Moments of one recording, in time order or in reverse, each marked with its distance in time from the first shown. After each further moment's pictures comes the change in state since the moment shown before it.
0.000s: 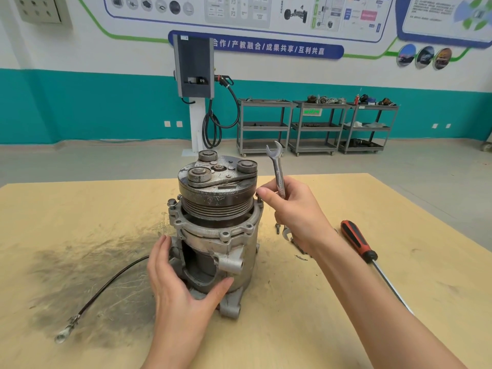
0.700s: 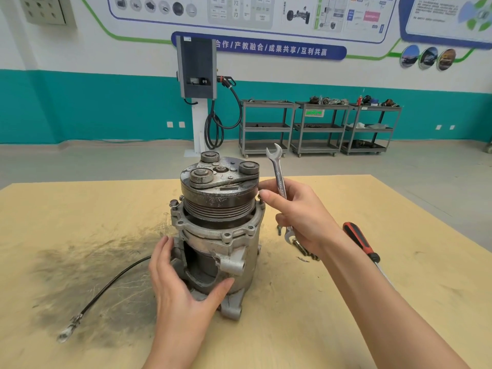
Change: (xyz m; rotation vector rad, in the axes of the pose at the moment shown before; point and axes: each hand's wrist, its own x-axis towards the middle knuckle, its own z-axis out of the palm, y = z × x) left_hand 0.001 0.000 -0.001 0.020 0.009 0.007; right_hand 0.001 -0.002 -0.004 0.126 -0.081 0.065
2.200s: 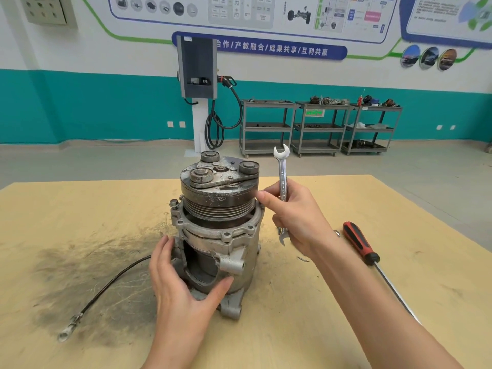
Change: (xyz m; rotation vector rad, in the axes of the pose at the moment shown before) left_hand -0.001 -0.002 0.000 0.003 0.000 0.018; right_hand 0.002 0.006 0.005 0.024 0.069 -0.008
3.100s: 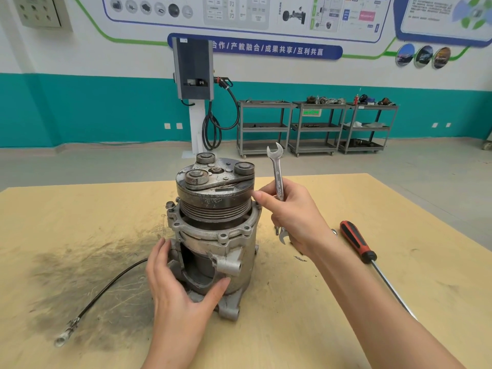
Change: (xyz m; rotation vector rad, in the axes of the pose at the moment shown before) left_hand 0.000 -0.002 0.001 -0.005 0.008 0.007; right_hand -0.001 -0.002 0.000 -0.055 0.005 -0.033
